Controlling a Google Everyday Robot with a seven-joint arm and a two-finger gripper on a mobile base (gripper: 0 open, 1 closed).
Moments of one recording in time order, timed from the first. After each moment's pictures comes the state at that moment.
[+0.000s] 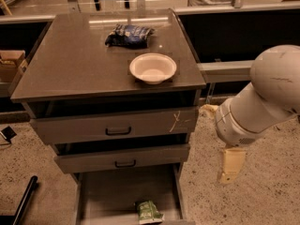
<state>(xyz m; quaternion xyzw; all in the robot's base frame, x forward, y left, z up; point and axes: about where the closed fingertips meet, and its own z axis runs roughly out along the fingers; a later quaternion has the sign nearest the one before) 0.414 -0.152 0.789 -0.72 0.67 0.03 0.16</state>
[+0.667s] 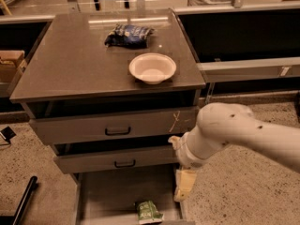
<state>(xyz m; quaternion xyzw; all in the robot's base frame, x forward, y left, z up) 0.430 -0.081 0.639 -0.70 0.69 0.12 0.16</state>
